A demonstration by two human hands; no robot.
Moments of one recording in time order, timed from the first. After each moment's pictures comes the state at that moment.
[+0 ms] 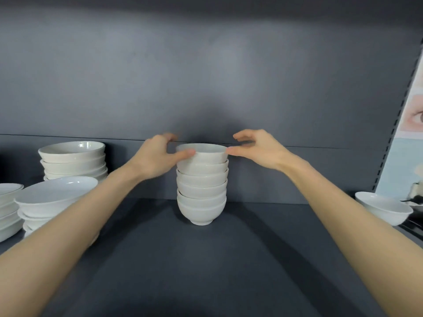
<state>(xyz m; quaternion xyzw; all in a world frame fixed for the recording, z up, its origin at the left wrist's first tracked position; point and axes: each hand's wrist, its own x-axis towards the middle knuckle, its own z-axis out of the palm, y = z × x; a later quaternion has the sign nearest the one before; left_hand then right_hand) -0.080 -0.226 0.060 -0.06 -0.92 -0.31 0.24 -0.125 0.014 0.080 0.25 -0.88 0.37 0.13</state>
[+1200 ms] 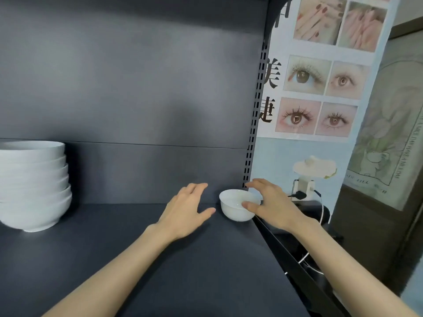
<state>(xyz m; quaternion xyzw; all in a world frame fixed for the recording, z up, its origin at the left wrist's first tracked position) -0.106 0.177 -0.024 -0.18 -0.95 -0.21 0.17 -0.104 0.394 0.008 0.14 -0.96 0.19 0.14</state>
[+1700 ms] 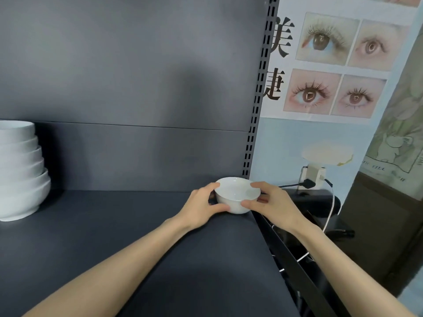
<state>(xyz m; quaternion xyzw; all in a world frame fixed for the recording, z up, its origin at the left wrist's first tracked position) -0.175 0.230 -0.072 -0.15 -0.88 -0.45 0.06 -0.157 0.431 -0.045 0.08 -0.90 0.43 0.06</state>
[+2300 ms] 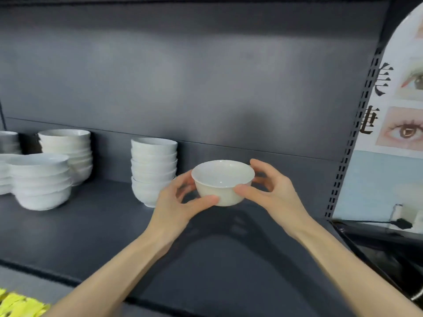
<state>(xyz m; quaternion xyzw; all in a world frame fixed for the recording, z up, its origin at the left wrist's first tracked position) 0.007 0.034 -0.009 -0.06 -0.68 -0.68 0.26 -0.058 0.220 0.027 0.30 -0.74 0.60 0.08</state>
